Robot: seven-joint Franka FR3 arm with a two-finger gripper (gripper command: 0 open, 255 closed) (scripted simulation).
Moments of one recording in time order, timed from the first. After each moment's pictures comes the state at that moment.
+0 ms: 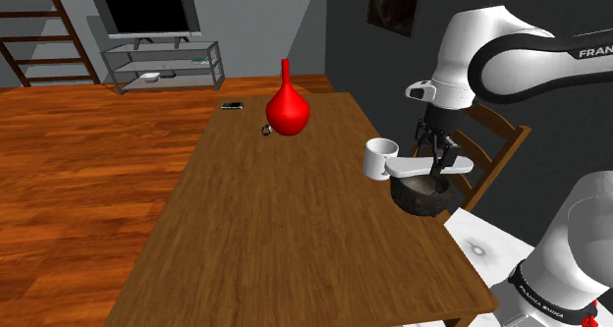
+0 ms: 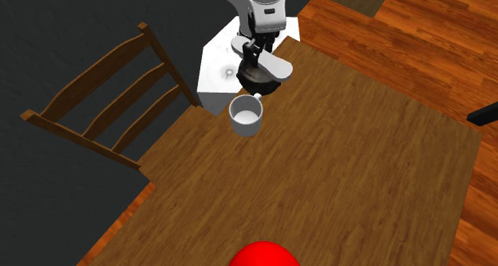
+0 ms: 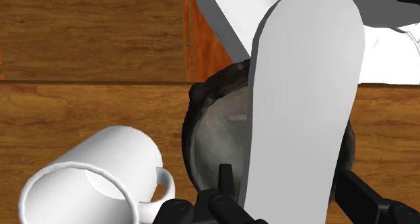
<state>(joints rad) 0.12 -0.78 -0.04 -2.68 0.00 1.90 -0.84</state>
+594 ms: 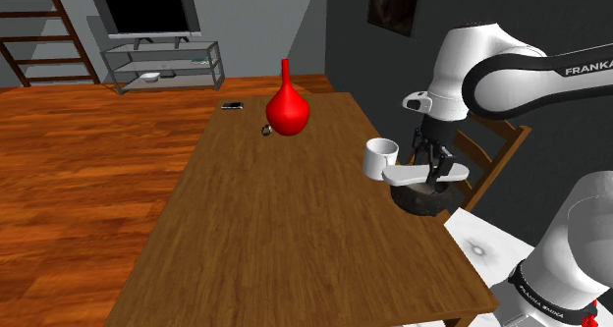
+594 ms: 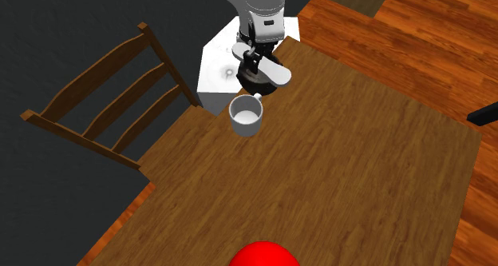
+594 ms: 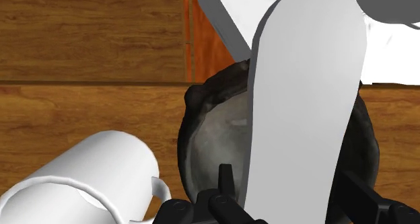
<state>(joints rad) 0.13 -0.76 -0.04 -2.74 0.00 1.98 -0.84</state>
